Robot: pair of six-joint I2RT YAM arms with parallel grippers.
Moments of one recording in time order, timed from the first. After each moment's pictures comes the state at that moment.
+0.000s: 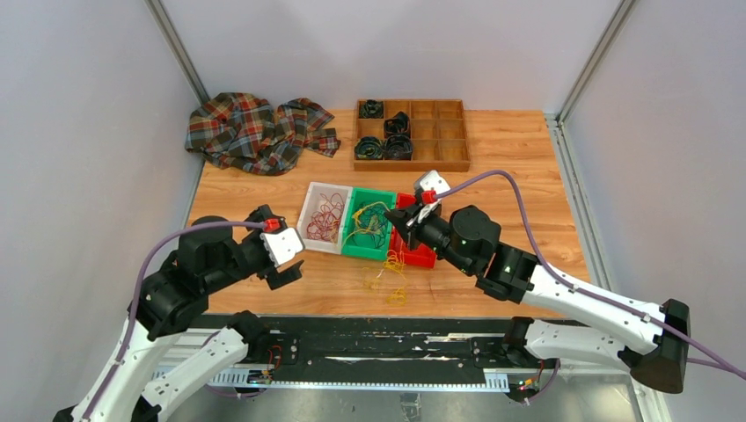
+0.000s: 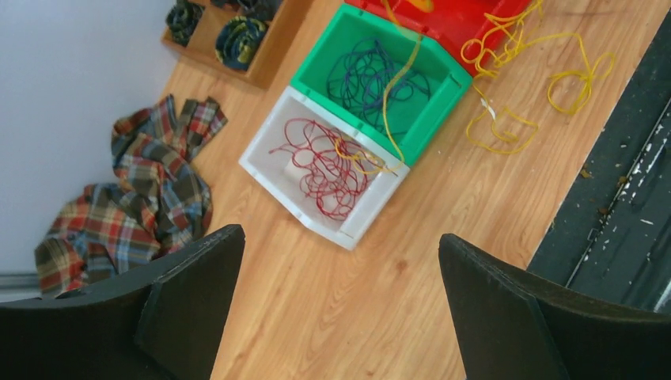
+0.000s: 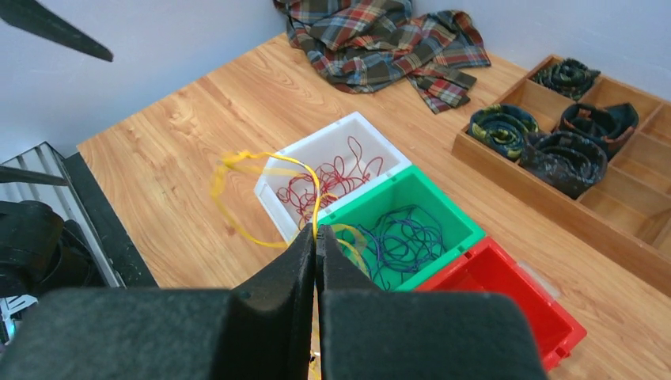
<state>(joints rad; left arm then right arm) -0.62 0.53 1.01 -0.92 0.16 0.58 1.06 0.96 0.83 0.06 0.22 0.08</state>
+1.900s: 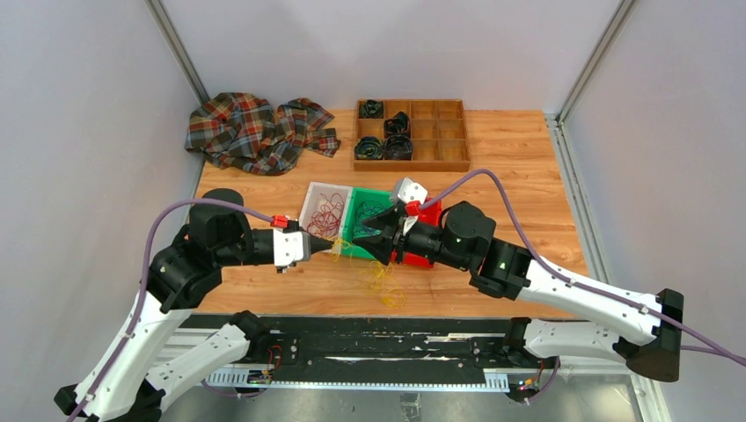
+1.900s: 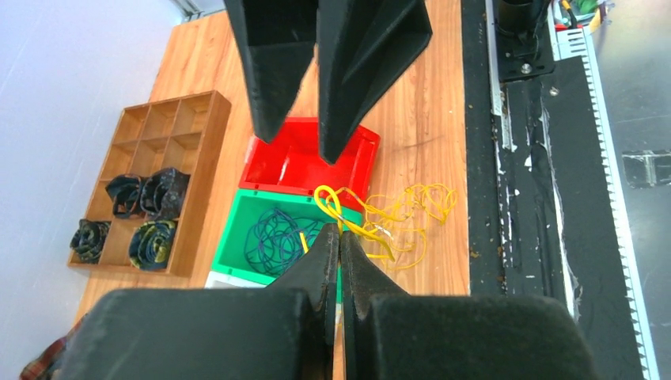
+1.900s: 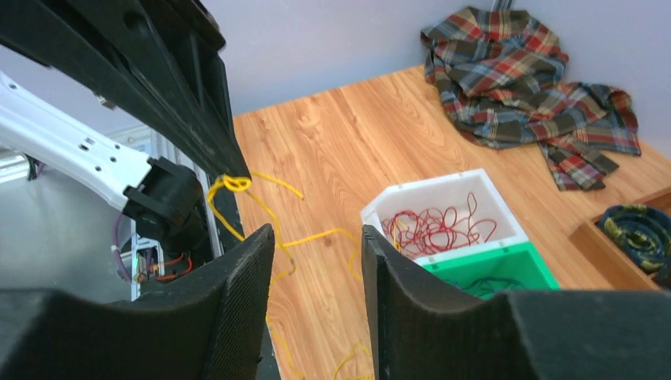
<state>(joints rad) -0.62 0.72 1.13 -0.78 0.71 0.65 1.14 1.04 0.94 0.06 -0.08 0.04</state>
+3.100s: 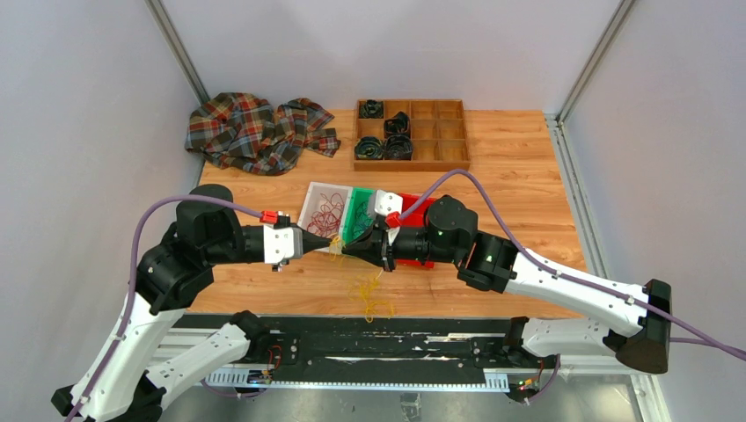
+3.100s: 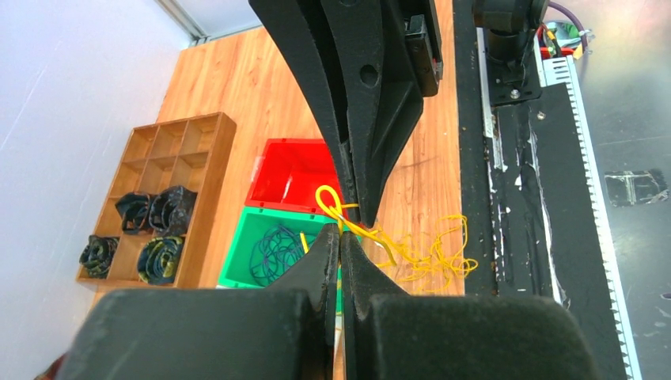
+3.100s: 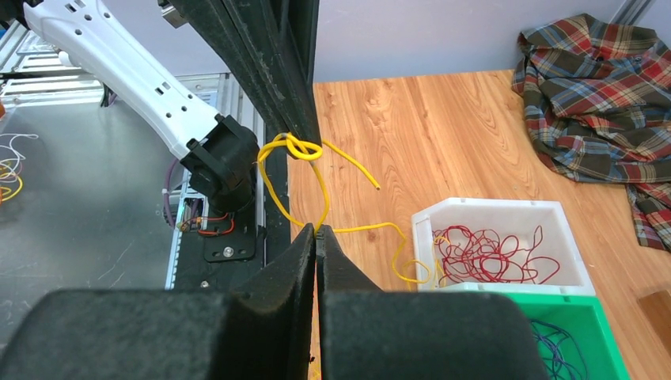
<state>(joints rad) -0.62 0.74 1.23 -0.82 0.74 0.62 1.14 1.12 1.03 0.02 -0.33 -0.06</state>
